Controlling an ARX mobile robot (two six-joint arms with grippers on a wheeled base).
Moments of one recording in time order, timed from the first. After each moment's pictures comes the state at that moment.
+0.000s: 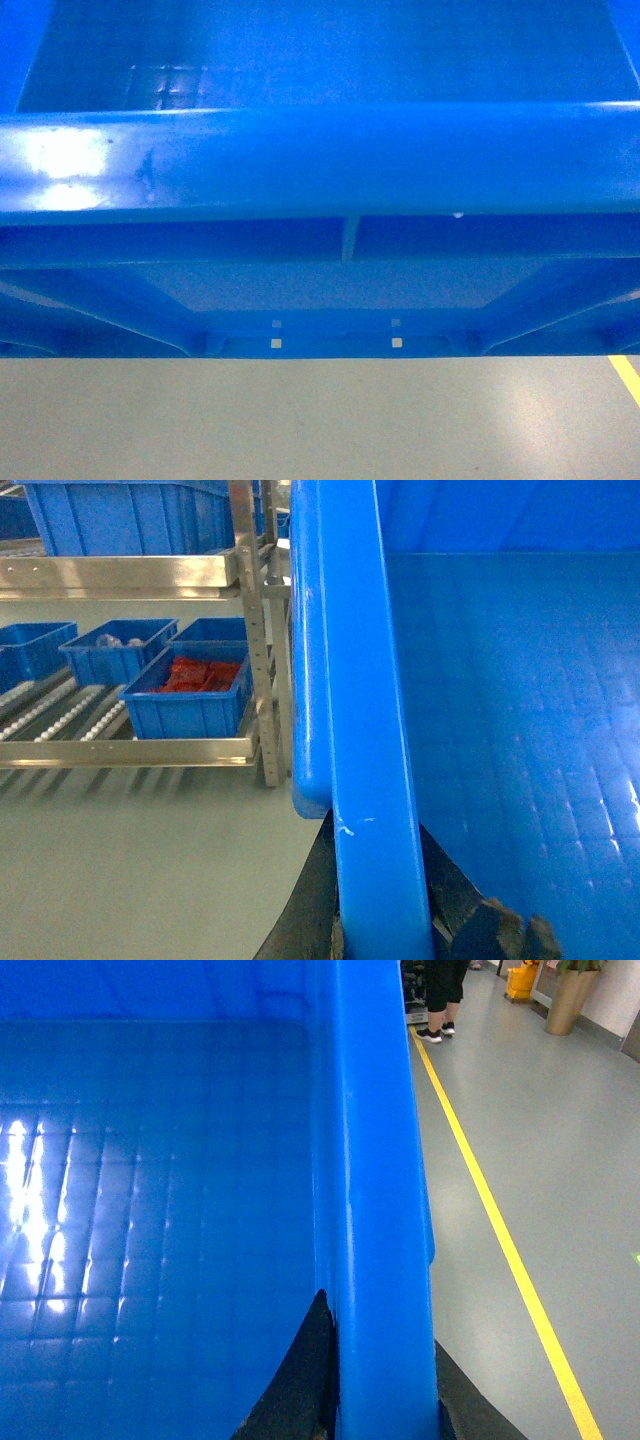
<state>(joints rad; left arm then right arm) -0.19 0.63 0.48 0.10 -0.18 -0.02 0.33 0.81 0.54 0.12 0.44 0.09</state>
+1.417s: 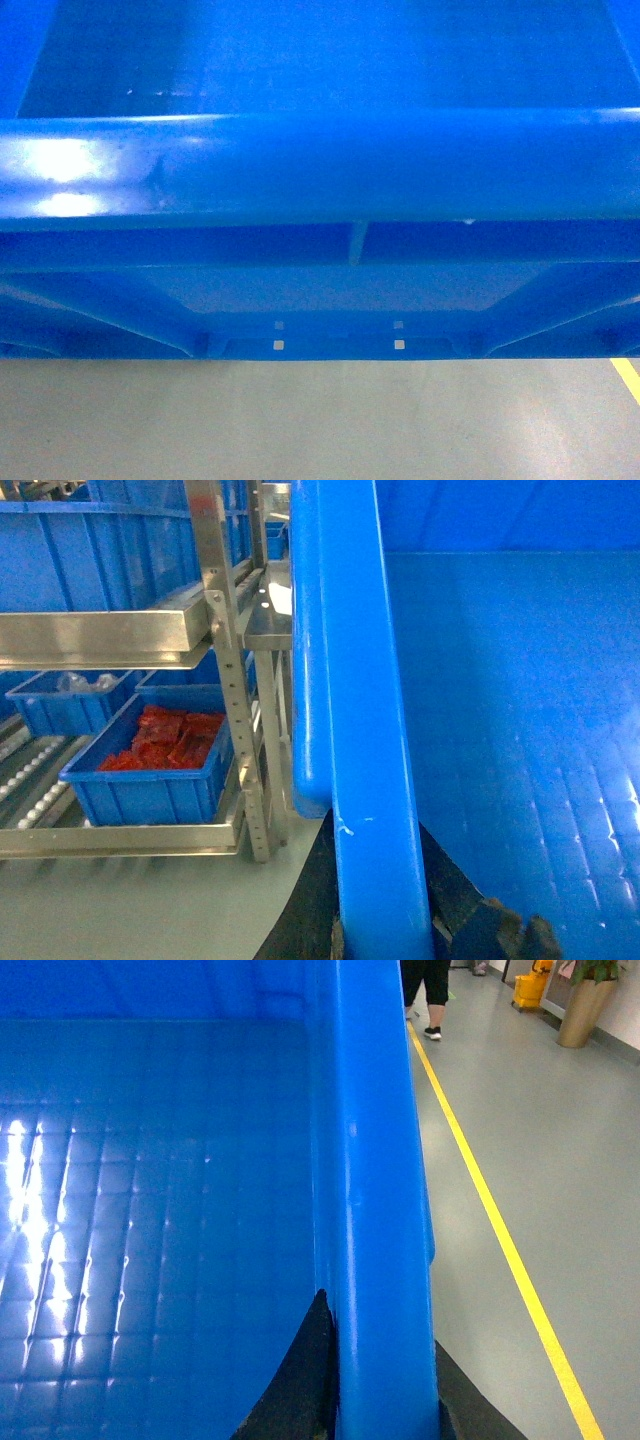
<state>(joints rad) -0.19 0.63 0.48 0.10 -0.18 -0.02 0.33 0.81 0.54 0.11 0.45 0.09</state>
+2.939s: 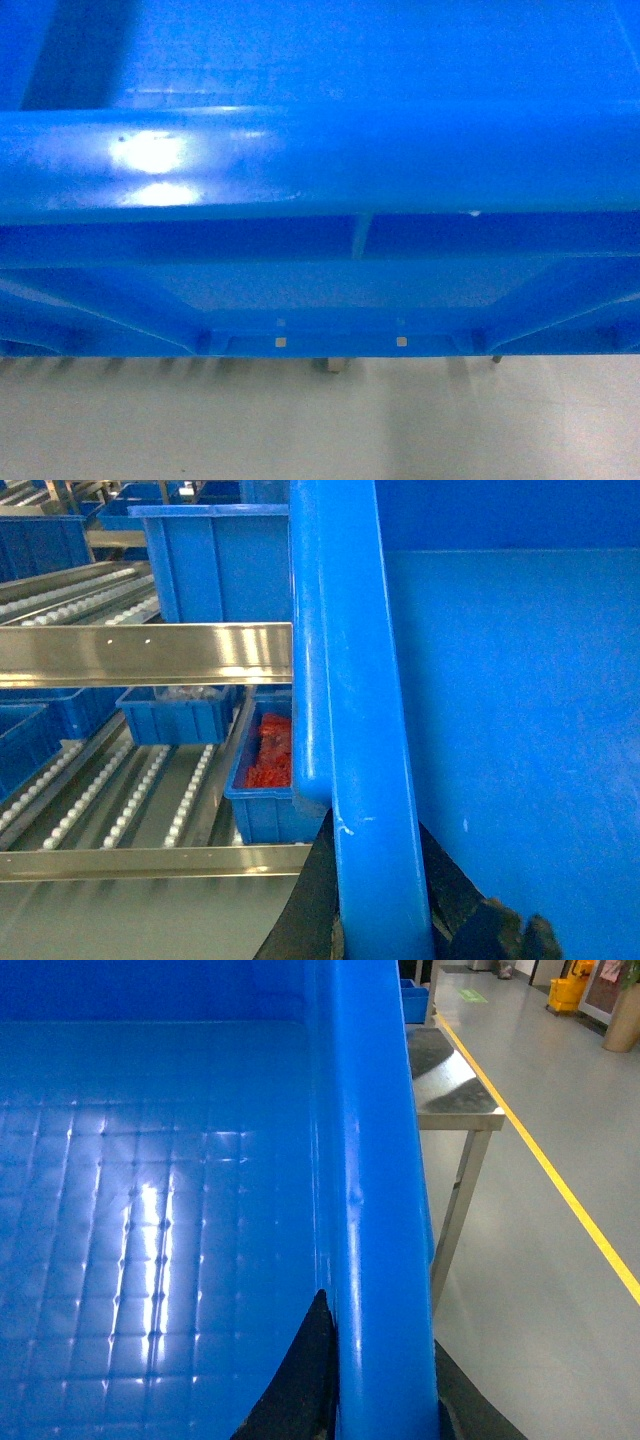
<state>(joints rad) -0.19 0.64 0.48 0.10 -0.18 -0.02 0.33 0.81 0.54 0.11 0.45 0.09</state>
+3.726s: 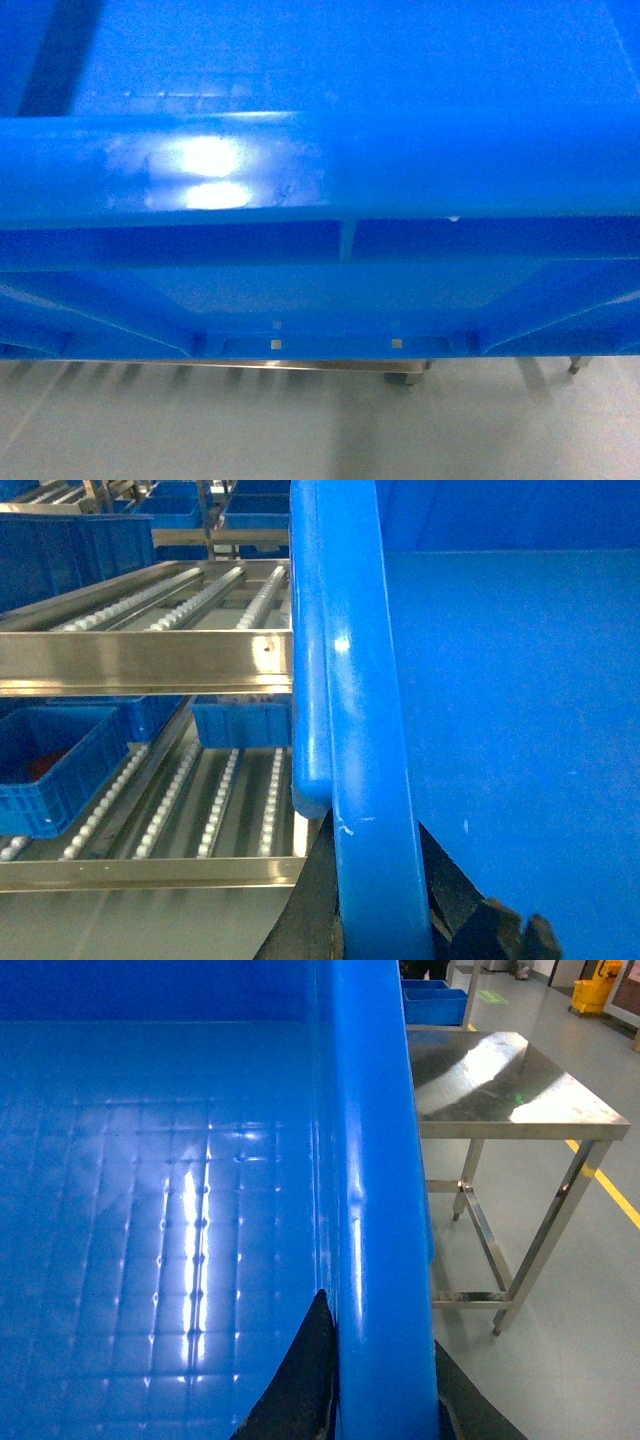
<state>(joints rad) -0.19 0.64 0.48 0.10 -0.18 -0.02 0.33 0.81 0.54 0.12 0.45 0.09</state>
